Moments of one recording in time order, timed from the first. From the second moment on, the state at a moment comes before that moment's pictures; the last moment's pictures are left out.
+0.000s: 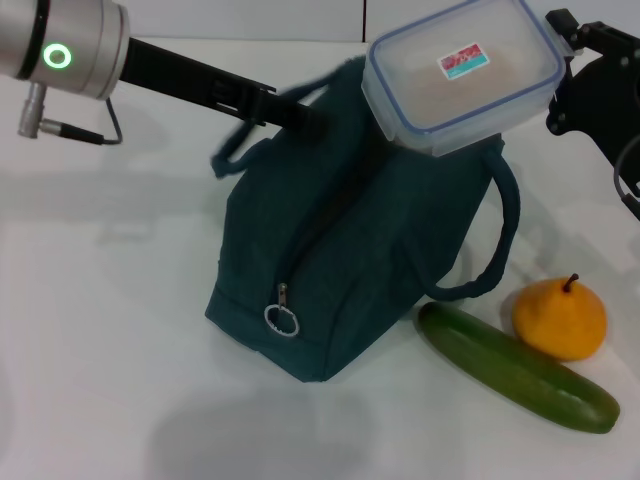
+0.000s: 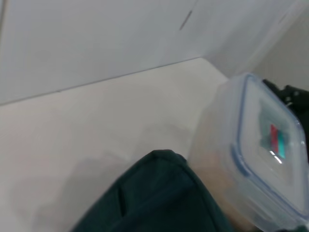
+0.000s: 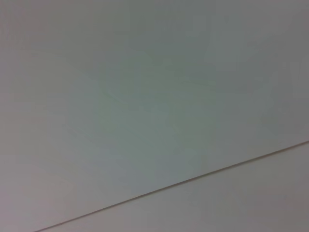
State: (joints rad) left arm -0.68 -2.05 0.93 1.21 2.16 1.66 -2.43; right arm 0.70 2.03 -0.36 0.26 -1.31 -1.52 2.12
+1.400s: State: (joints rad) left arm -0.73 -2.05 0.99 1.29 2.34 1.69 -2.54; right arm 0.67 2.03 -0.36 0.27 -1.33 -1.57 2.12
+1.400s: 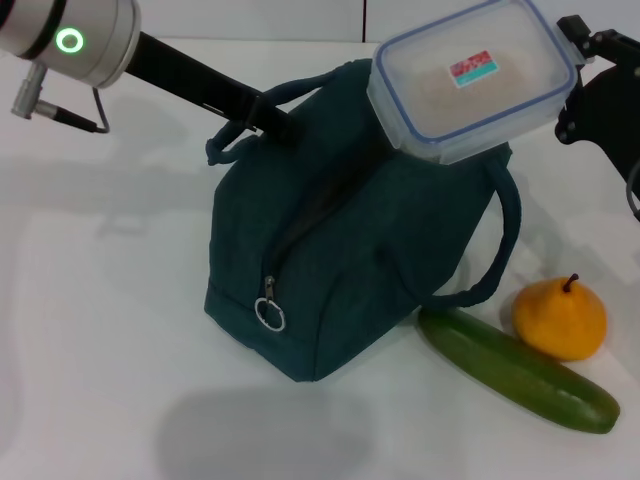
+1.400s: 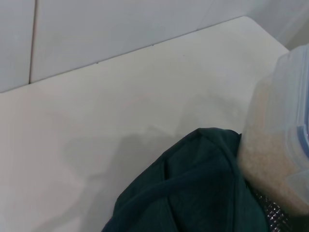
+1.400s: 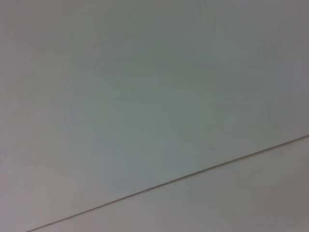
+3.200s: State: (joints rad) left arm -0.76 -2.04 0.96 1.29 2.23 1.71 -2.66; right arm 0.70 2.03 -0.29 0.26 -1.40 -1.54 2.00
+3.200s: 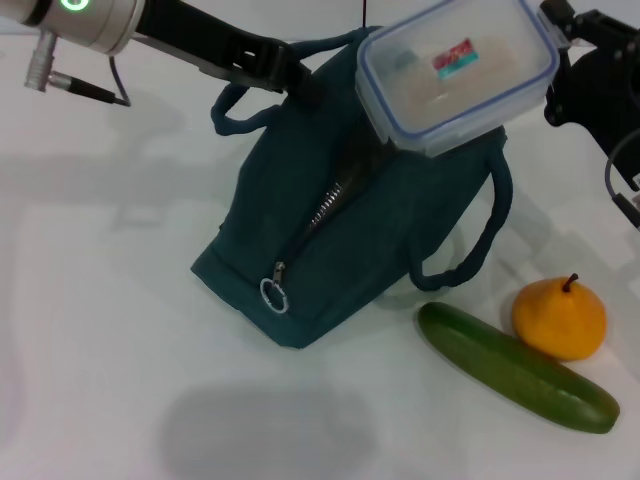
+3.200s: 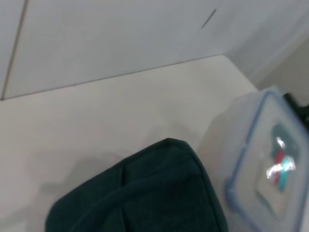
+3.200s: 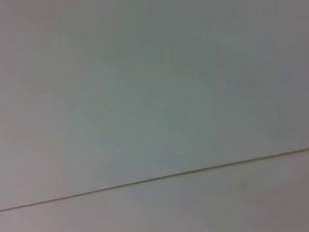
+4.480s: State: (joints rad) left arm -0.79 -2.03 0.90 1.13 2.10 1.68 -2.62; right arm 0.82 2.03 -0.27 0.25 -1.55 -1.29 1.98
